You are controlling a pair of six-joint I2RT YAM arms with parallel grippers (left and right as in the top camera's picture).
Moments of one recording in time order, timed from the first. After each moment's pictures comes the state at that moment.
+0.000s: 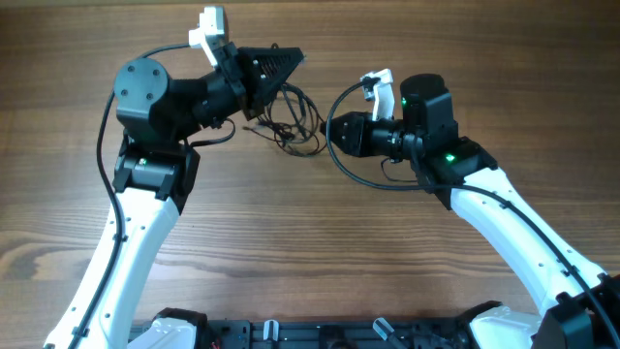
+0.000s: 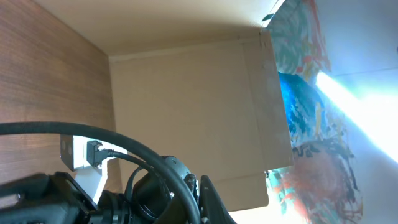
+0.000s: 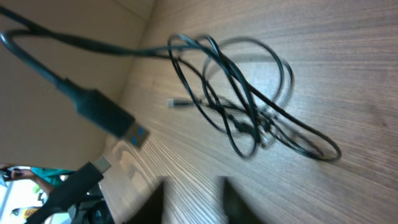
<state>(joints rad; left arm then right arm) -0.19 1.29 1.07 0.32 0.89 -1.49 0.40 1.45 0.99 -0.14 -0.62 0.58</state>
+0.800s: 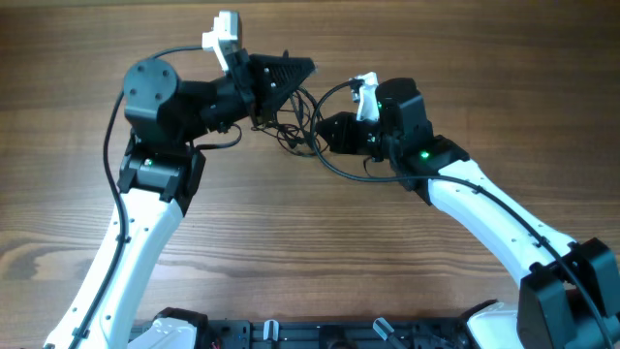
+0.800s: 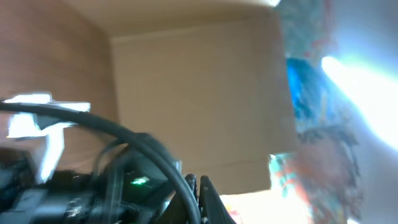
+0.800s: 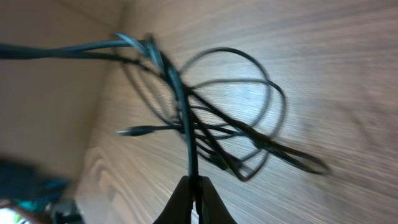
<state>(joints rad) -0.22 1.29 1.07 0.27 0.93 -1.45 0.46 1.56 0.99 -0.04 -0.49 0.66</state>
